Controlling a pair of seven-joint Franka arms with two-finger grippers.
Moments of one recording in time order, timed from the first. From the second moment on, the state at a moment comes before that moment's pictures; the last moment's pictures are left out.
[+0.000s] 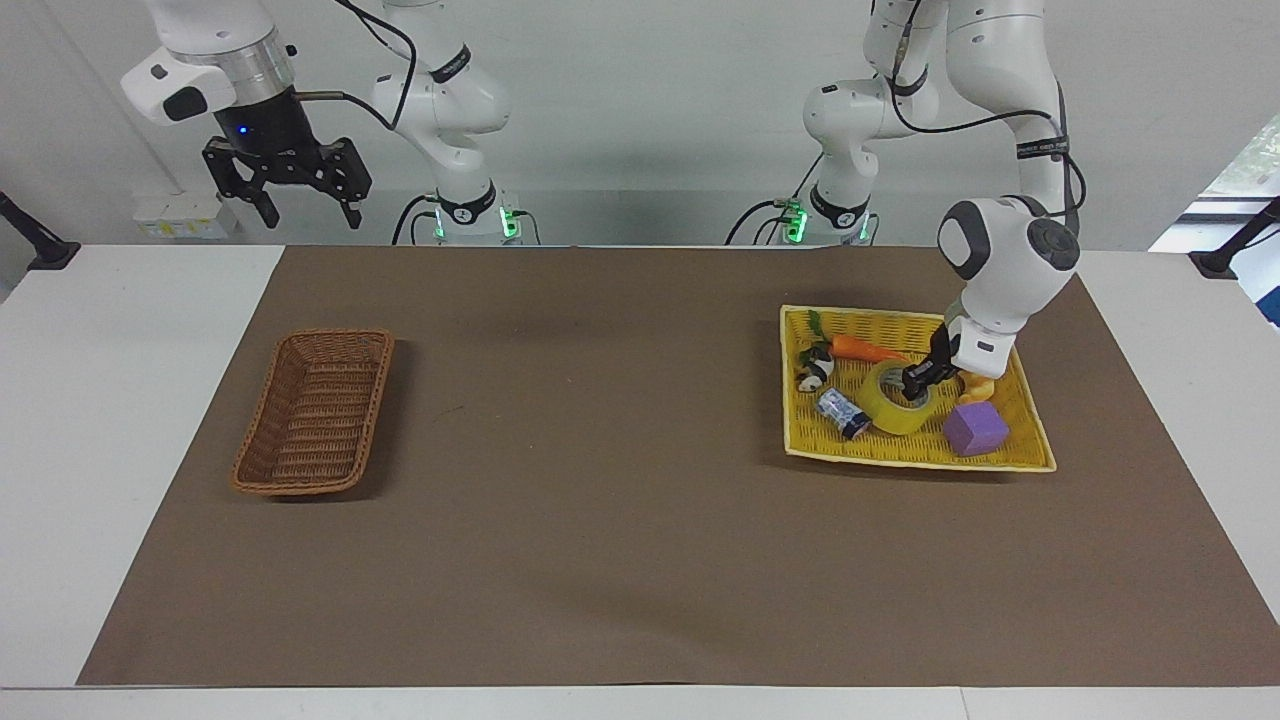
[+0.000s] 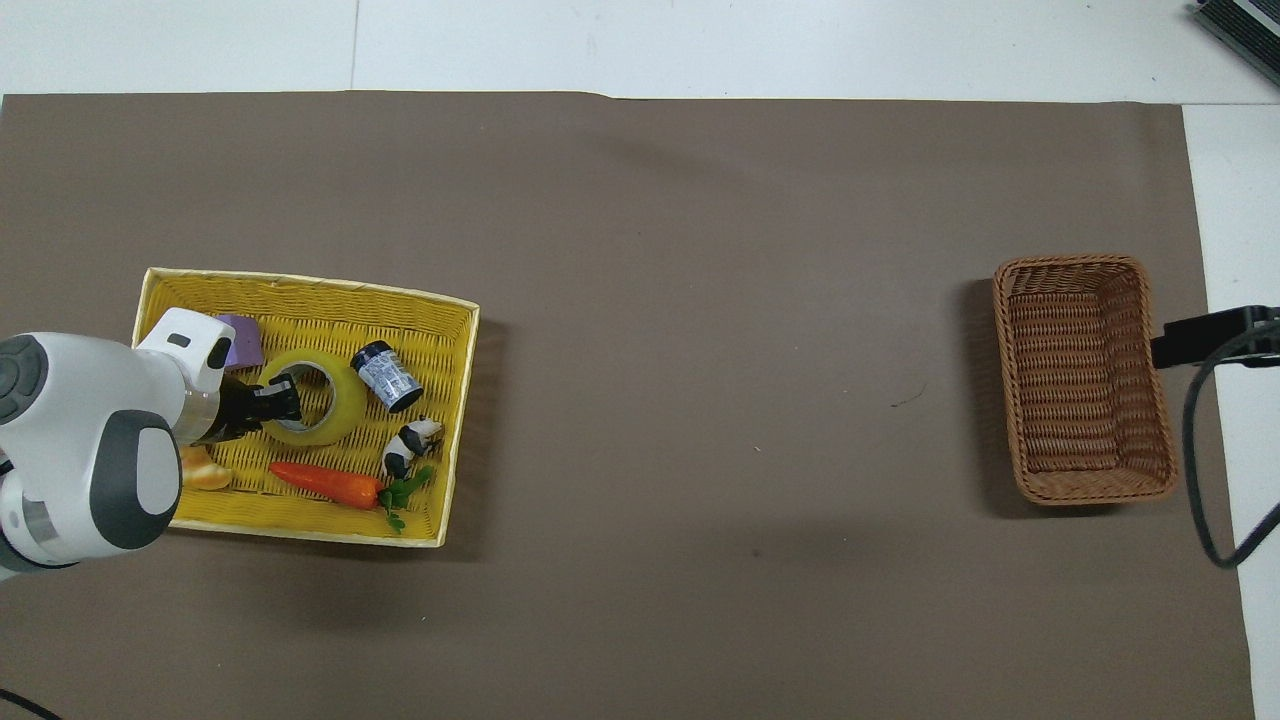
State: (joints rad) left arm 0.05 0.07 -0.06 -2.19 -0.16 2.22 -0.26; right arm -0.02 -0.07 0.01 -1.51 -0.02 1.47 -0.01
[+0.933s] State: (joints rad) left arm -0.12 0.05 -0.16 -1.86 -0.33 1.88 -0.24; right arm -0.02 -0.07 0.01 -1.51 -0.02 1.47 -0.01
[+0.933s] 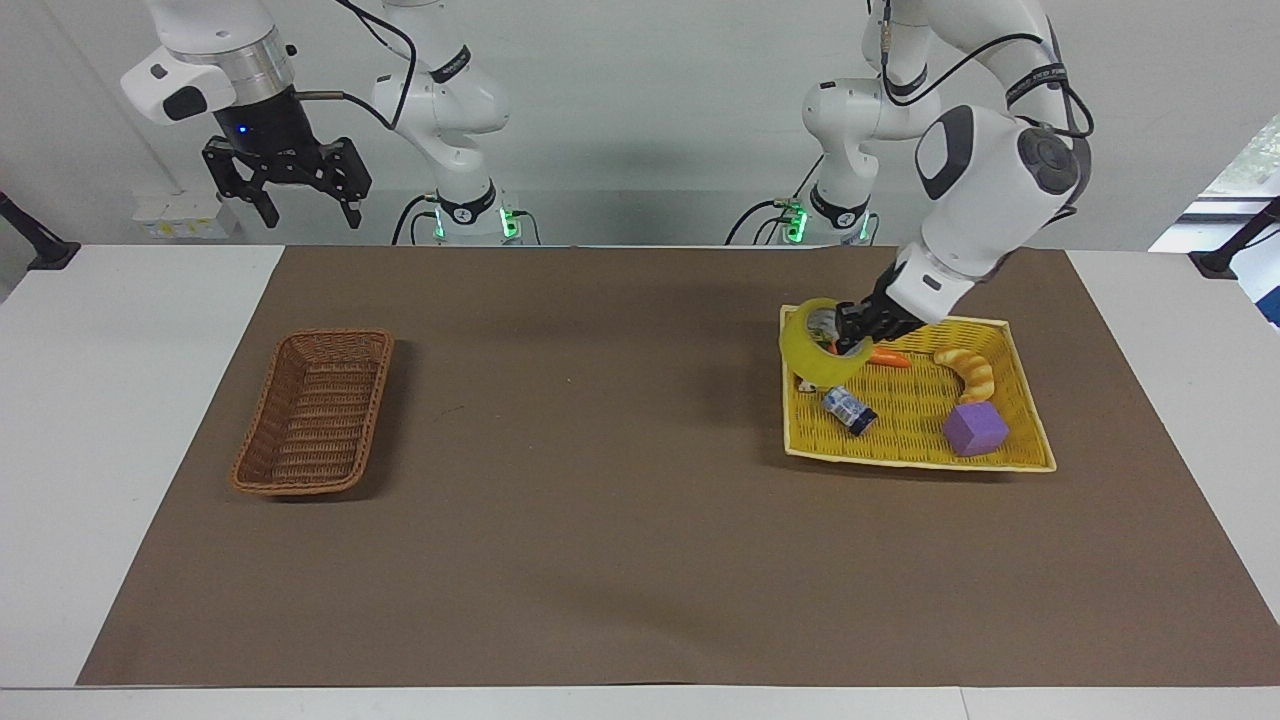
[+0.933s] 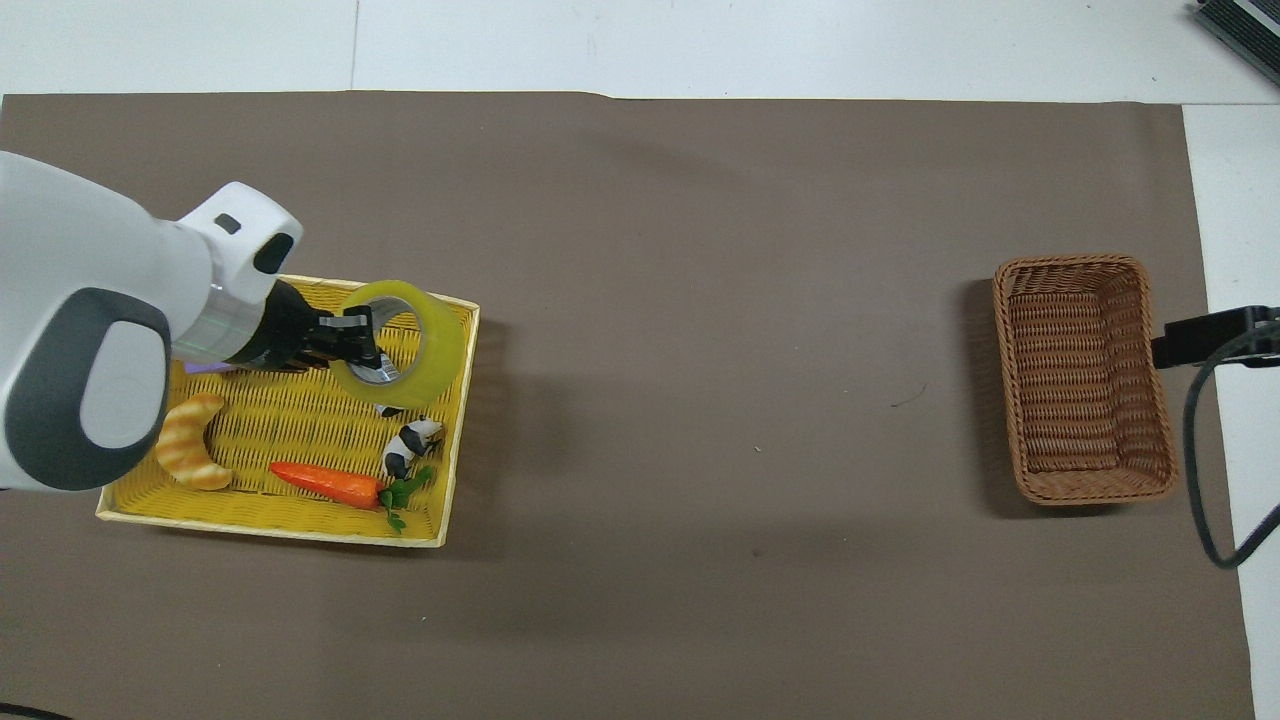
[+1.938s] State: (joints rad) left arm -0.42 0.05 -0.20 -1.89 -0.85 2.21 -0.24; right arm -0.03 -0.07 0.11 -1.58 0.36 1.47 -0.02
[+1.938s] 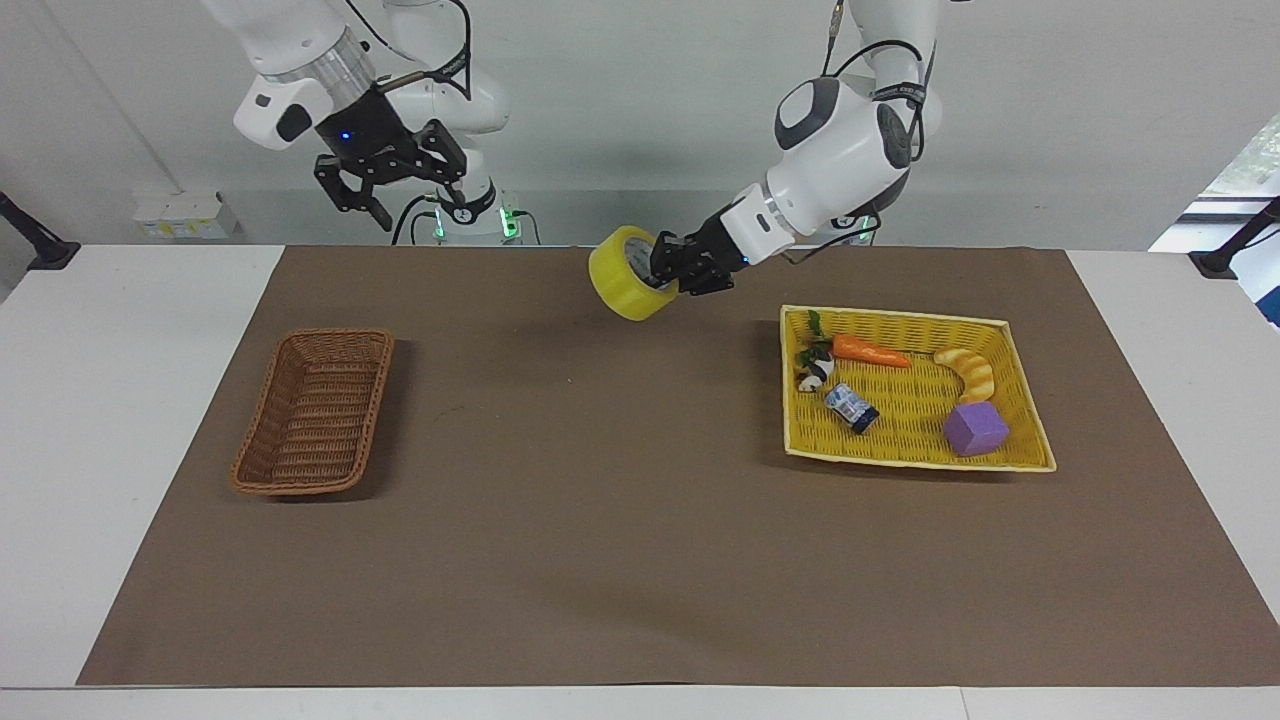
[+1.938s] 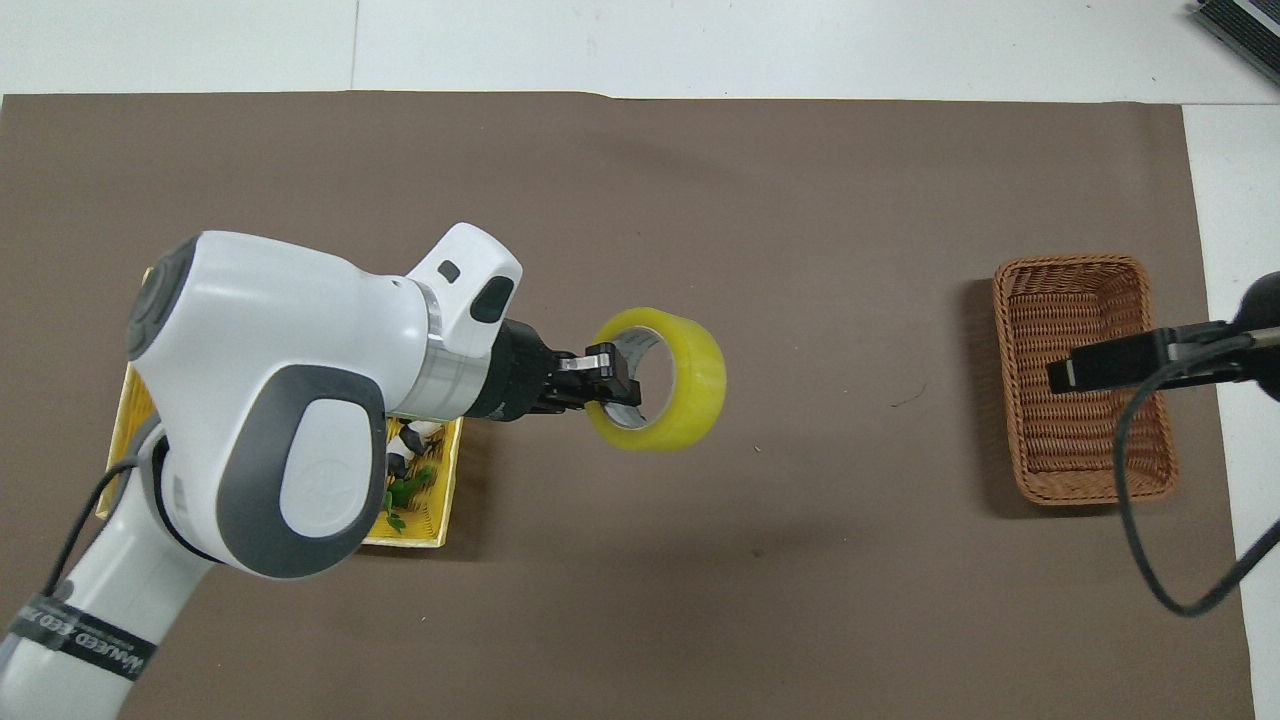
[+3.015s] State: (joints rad) left arm -0.65 0.07 -0.25 -1.90 -0.88 2.60 -0.40; right arm -0.03 -0.08 0.11 -1.74 0.62 1.51 -0.03
